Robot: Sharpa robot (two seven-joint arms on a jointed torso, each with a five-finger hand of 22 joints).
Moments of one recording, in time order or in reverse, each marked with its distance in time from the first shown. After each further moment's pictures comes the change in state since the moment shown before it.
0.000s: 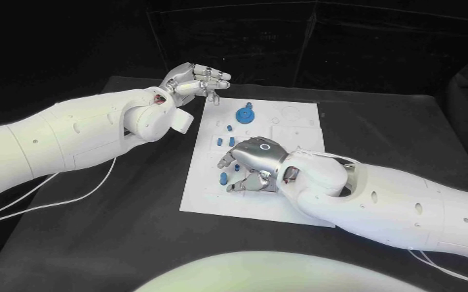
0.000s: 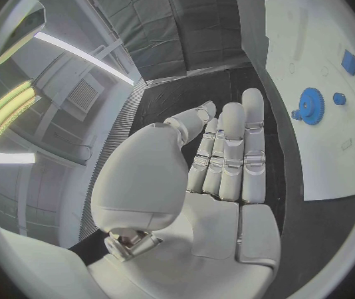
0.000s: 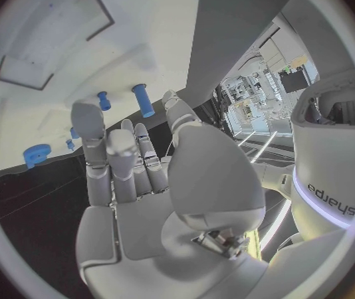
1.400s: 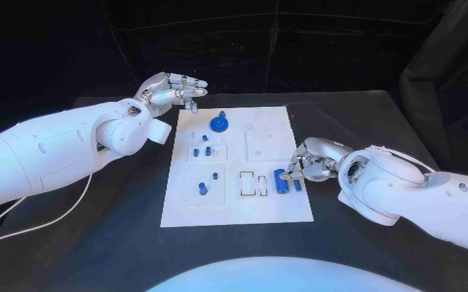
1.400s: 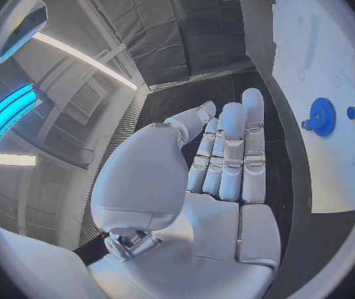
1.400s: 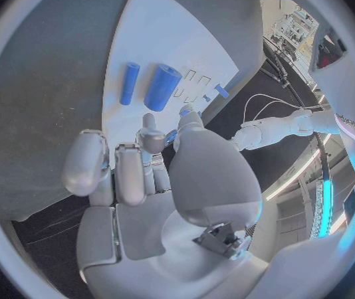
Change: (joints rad) left arm -0.001 -0.019 -0.002 0.008 0.000 0.002 -0.004; left_hand 0.000 0.000 0.000 0.000 0.000 0.000 0.000 0.000 0.000 0.000 0.000 0.000 0.000 0.000 0.000 0.000 0.000 0.000 0.000 0.000 0.000 0.000; right arm 0.010 -0.413 0.011 0.184 0.369 -0.014 -0.366; right_hand -0.079 0.074 -0.273 0.229 0.107 0.094 -0.081 0.250 0.099 0.409 -0.098 0.894 0.896 0.016 -0.084 0.253 0.354 -0.040 0.126 -0.071 0.259 0.397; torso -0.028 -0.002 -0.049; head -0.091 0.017
